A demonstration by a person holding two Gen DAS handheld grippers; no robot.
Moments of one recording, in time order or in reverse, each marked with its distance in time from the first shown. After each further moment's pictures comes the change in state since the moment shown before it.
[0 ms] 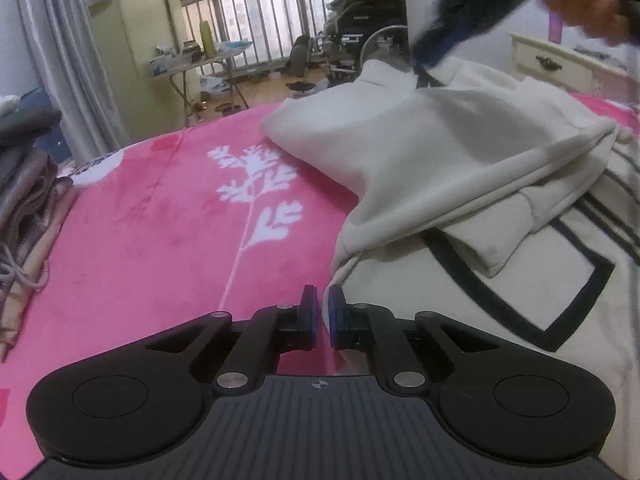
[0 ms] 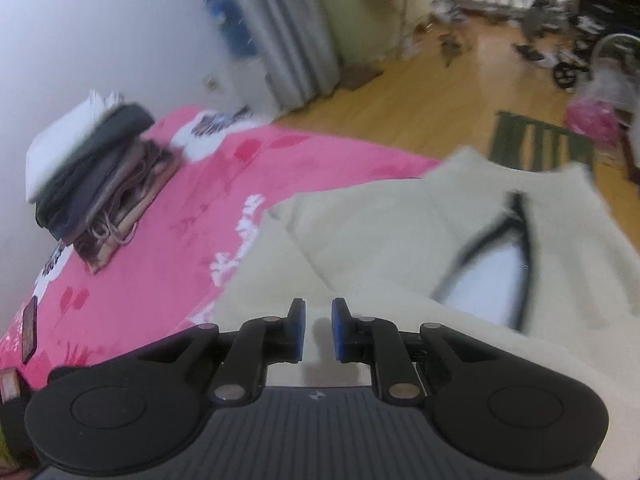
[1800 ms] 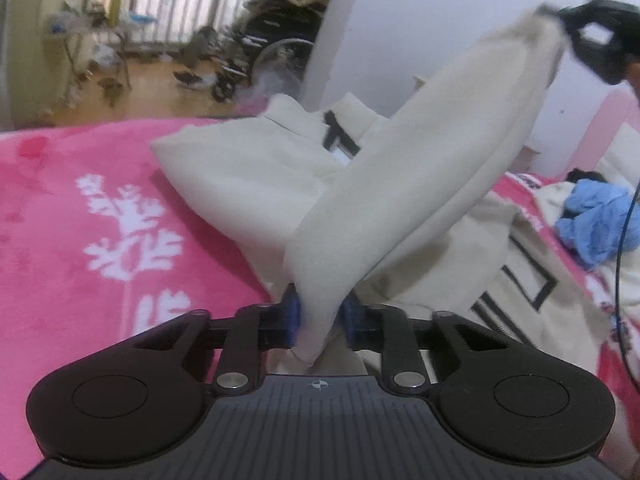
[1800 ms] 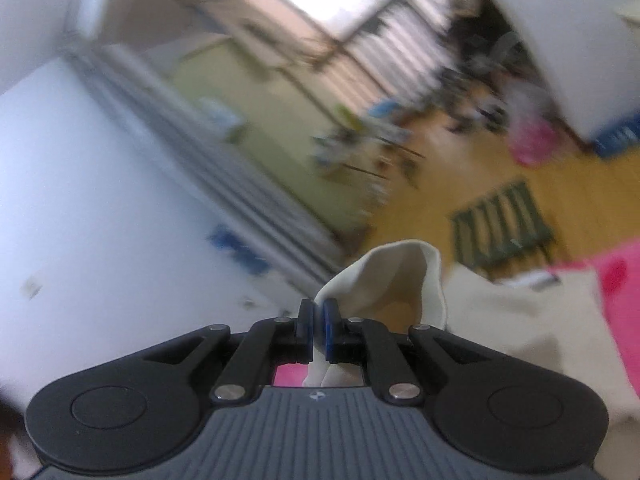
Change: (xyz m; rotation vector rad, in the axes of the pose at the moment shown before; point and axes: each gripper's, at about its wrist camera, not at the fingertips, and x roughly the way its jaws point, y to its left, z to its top) left arm 0.034 0.031 0.058 -0.138 -0.016 -0.433; right arm -0.236 -0.135 -0.056 0.557 -0.529 0.157
